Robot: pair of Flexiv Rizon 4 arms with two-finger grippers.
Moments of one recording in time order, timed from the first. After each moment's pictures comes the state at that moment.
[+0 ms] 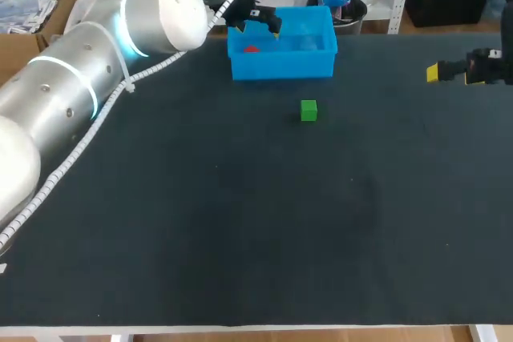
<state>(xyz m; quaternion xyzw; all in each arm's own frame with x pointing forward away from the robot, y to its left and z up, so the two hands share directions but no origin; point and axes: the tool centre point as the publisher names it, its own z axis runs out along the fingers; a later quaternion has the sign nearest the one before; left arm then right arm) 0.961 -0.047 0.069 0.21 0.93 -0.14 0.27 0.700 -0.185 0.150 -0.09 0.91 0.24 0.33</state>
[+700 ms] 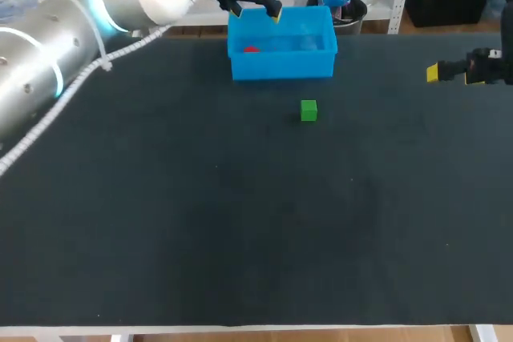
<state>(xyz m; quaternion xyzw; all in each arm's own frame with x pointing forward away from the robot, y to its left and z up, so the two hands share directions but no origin) 0.933 -0.042 0.121 0.24 0.92 -0.16 0.25 0.700 -0.185 0.150 -0.09 0.91 0.24 0.33</state>
